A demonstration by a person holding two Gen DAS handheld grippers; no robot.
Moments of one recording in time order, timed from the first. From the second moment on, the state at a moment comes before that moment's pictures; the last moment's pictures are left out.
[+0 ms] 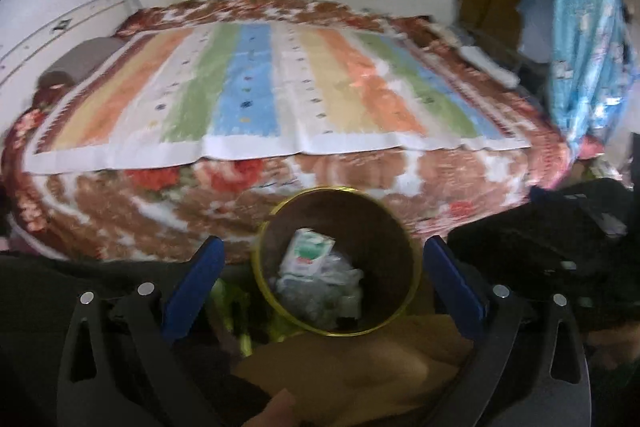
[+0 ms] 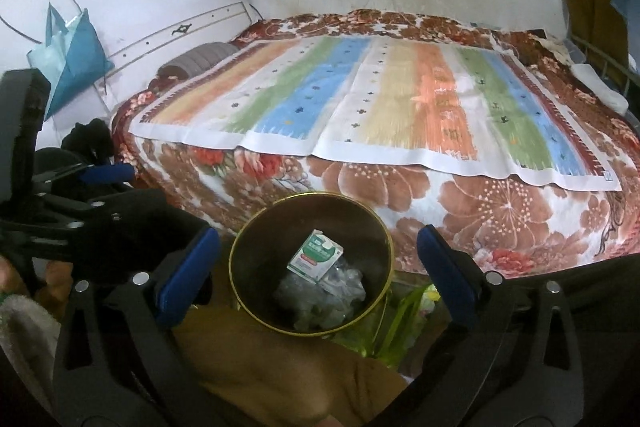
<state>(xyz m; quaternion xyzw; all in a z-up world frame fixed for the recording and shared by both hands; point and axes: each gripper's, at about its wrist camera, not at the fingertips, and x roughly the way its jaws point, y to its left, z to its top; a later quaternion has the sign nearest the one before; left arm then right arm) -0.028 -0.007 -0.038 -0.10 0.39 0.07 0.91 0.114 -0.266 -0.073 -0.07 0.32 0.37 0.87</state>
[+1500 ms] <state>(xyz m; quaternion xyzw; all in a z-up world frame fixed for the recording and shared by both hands) -0.024 -0.017 -0.044 -0.10 0.40 0.04 0.91 0.113 -0.261 -0.078 -0.05 0.33 0.40 0.85</state>
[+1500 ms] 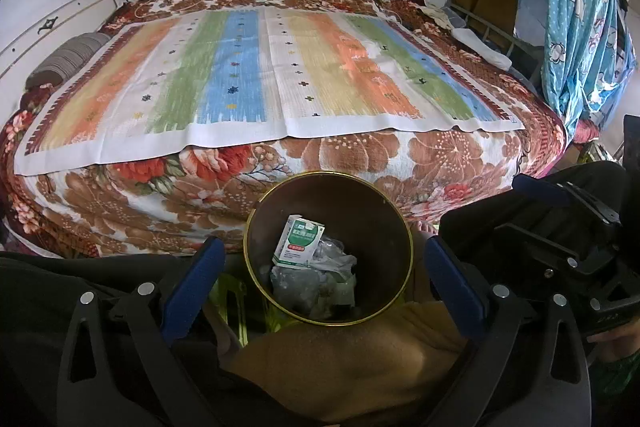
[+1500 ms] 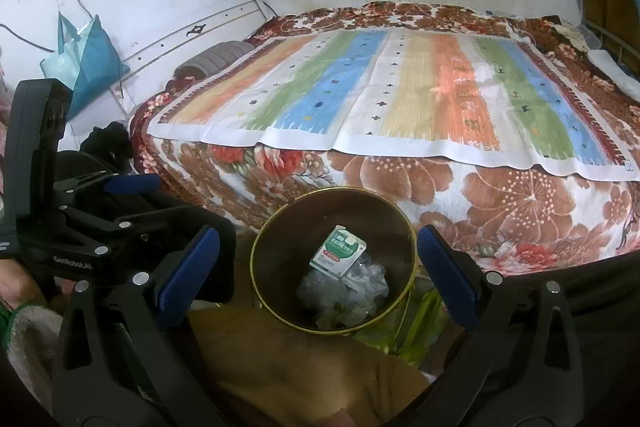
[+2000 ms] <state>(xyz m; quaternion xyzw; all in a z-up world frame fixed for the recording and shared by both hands) -0.025 -0.021 -0.044 -0.10 0.40 0.03 0.91 0.111 -0.259 -0.080 -0.05 0.34 0.40 0.85</state>
